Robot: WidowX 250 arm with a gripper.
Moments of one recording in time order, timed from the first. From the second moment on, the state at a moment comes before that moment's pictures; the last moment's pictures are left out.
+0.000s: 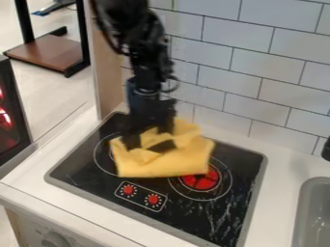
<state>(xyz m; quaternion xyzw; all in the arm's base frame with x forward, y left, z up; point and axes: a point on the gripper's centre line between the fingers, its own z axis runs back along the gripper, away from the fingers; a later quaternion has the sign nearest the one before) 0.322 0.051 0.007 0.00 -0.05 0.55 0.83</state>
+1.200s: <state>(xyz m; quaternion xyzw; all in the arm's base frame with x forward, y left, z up) 0.306 0.058 0.070 -0.07 -0.08 0.59 0.80</state>
